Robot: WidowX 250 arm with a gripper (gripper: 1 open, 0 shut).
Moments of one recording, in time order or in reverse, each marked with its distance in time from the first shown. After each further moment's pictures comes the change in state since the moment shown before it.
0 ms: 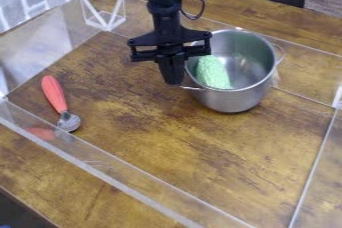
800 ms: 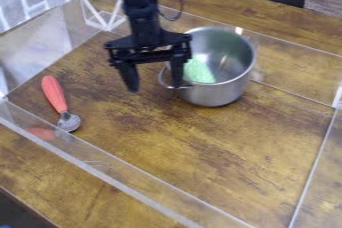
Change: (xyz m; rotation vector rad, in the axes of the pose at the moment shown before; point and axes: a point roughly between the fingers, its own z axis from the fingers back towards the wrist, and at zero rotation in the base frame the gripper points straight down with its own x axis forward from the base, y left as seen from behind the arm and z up) arm -0.020 0.014 0.011 -0.013 0.013 -0.013
